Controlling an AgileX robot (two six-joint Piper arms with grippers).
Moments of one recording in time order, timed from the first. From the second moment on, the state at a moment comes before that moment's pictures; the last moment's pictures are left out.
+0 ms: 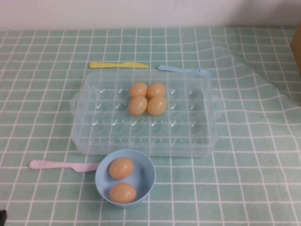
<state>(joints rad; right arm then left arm) 0.28 -0.01 0.00 0.17 0.19 -0.21 -0.12 -0.01 0.03 -0.06 0.37 0.17</state>
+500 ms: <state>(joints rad) 0.28 -0.01 0.02 0.21 0.35 -0.21 -0.12 -0.01 0.03 -0.06 0.37 0.17</state>
